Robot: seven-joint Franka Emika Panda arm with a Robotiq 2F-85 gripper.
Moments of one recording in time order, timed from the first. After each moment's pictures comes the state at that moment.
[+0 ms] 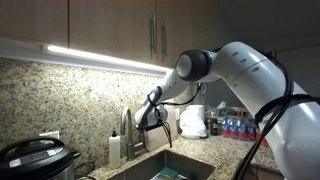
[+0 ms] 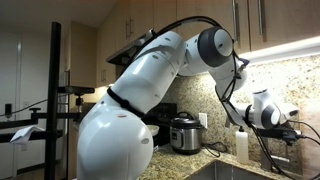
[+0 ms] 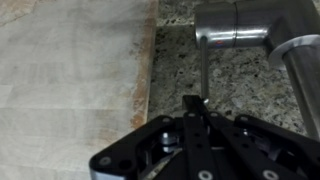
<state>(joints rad) -0.12 0.64 -0.08 -1.72 0.03 3.07 -0.09</state>
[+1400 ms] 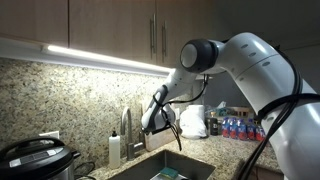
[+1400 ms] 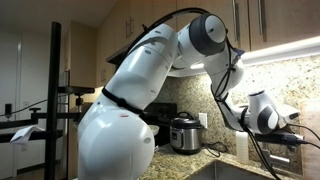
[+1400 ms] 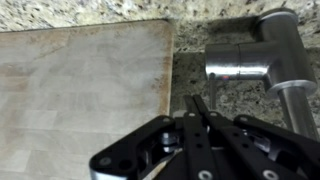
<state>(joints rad) -0.08 0.52 -0.14 -1.95 0.03 3.19 -0.09</state>
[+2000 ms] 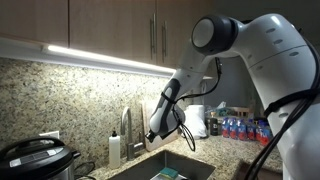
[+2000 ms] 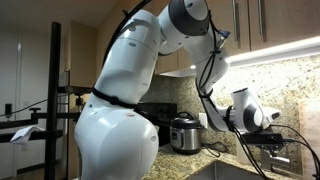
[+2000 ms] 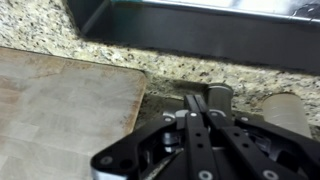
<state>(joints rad) 0.02 0.31 -0.22 -2.28 -0.14 3.19 -0.14</state>
